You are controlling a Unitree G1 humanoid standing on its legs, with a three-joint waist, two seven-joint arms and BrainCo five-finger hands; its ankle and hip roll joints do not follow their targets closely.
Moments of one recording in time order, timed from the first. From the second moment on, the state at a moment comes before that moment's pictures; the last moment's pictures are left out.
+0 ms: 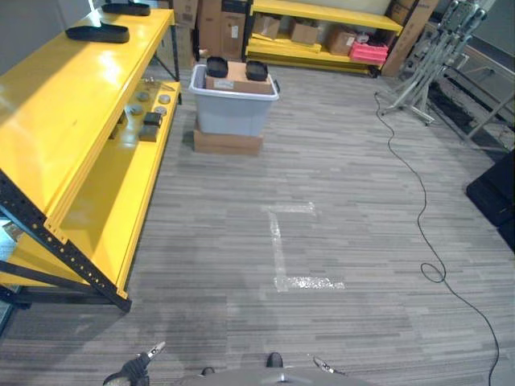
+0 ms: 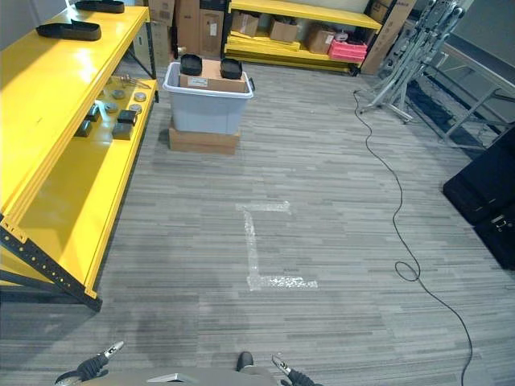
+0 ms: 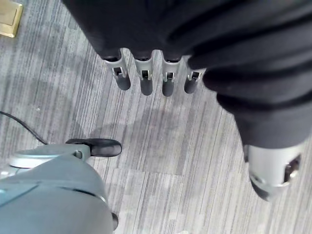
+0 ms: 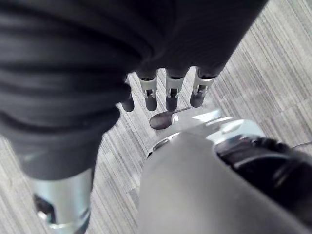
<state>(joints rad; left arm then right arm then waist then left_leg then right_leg) 0.01 0.29 -0.14 1.30 -0.43 -0.04 -0.11 0.03 -0.22 0.10 1.31 0.54 0.11 0.28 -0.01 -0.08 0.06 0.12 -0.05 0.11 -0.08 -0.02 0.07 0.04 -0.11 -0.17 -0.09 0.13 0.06</state>
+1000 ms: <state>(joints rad) 0.02 0.19 -0.12 1.35 -0.39 -0.05 -0.10 -0.07 -0.30 0.23 1.35 0.32 -0.01 0.25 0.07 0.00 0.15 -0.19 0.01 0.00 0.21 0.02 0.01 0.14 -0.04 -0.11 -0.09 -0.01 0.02</state>
